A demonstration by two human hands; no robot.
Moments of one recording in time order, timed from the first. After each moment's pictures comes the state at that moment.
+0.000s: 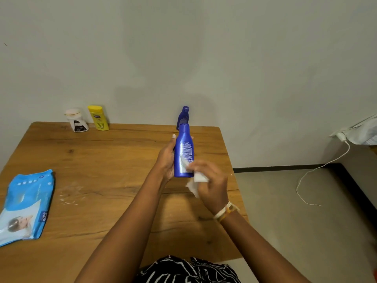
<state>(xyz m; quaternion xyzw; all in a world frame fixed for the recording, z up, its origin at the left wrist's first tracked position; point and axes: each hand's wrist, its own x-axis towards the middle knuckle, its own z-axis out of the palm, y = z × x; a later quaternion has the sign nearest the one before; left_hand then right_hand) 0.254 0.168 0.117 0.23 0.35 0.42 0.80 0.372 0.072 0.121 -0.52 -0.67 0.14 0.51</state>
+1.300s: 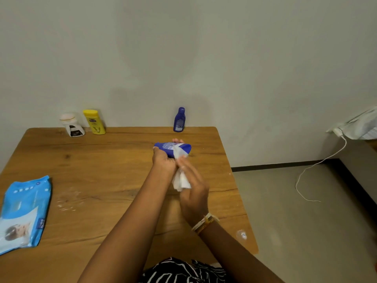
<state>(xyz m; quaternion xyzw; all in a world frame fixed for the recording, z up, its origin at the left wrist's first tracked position) 0.264 0.182 0.138 -0.20 0.31 0.49 0.79 0.321 0.059 0.118 -0.57 -0.61 0.14 0.53</state>
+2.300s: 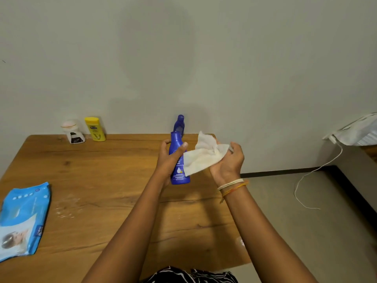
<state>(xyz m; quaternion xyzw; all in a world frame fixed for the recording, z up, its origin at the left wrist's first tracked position) 0.258 0.171 0.118 0.37 0.47 0.45 0.66 0.394 0.131 0.176 -0.39 -0.05 0.58 0.71</state>
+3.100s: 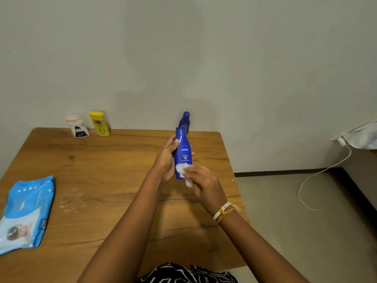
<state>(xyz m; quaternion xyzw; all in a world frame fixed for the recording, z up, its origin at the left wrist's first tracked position) 0.247 0.182 0.121 0.25 0.36 0.47 0.77 0.376 0.089 0.108 -0.51 -0.78 0.09 0.36</state>
